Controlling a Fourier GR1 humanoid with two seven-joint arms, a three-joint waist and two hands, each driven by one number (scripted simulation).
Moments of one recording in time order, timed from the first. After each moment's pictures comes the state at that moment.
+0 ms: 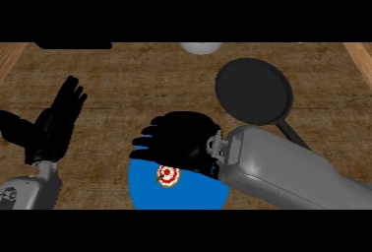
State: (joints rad) left arm -0.17 0.29 -0.02 -1.58 0.23 0.18 0.22; right arm -0.98 -0.28 0.78 -1.54 0.54 0.80 0.02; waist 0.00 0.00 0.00
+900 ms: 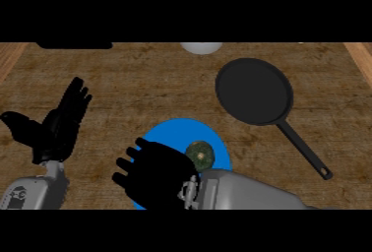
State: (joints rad) left arm -0.17 0.23 0.00 -1.56 0.18 0.15 0.21; right arm -0.82 -0.07 0.80 -1.64 0.82 0.90 0.16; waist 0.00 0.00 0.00
